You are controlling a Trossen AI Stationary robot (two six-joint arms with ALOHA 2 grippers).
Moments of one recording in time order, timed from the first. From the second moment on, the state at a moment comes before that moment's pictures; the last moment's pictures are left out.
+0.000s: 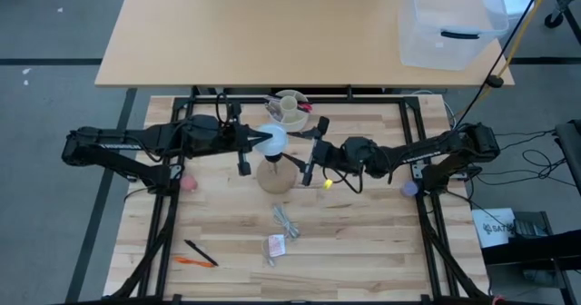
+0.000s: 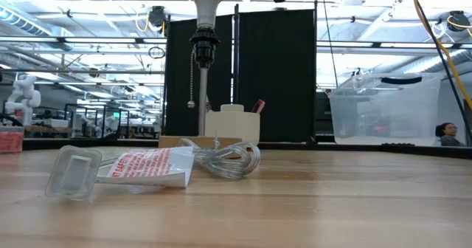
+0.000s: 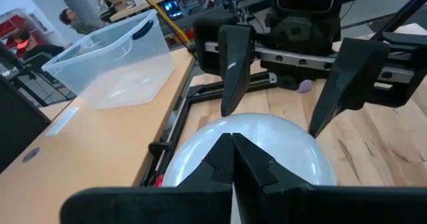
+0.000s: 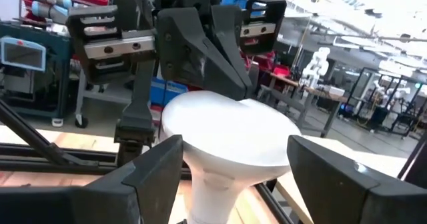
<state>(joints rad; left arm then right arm) 0.01 1.16 1.10 -0.28 -0.24 0.30 0.06 1.52 0.97 0.68 0.34 -0.28</state>
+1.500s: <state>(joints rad) -0.02 1.13 1.10 -0.17 -0.34 0.37 0.11 1.53 0.98 0.57 0.43 -0.21</state>
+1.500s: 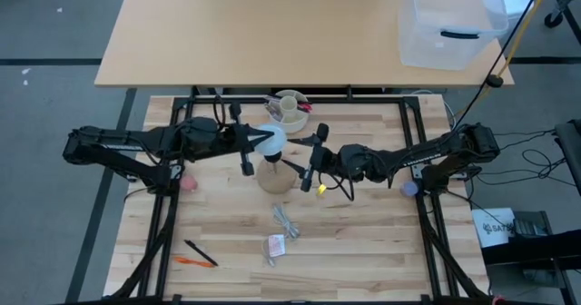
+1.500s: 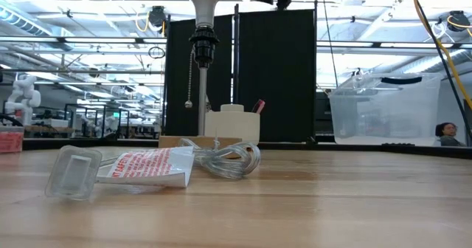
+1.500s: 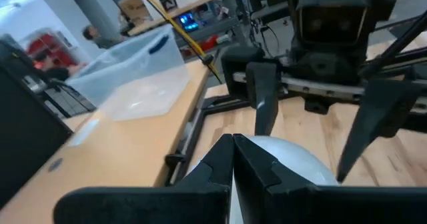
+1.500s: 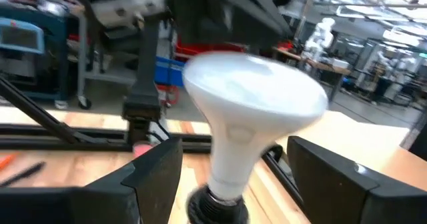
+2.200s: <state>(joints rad) -0.15 0.91 1.02 -0.44 -0.56 0.11 0.08 1.52 0.98 0.41 0.48 -0.22</state>
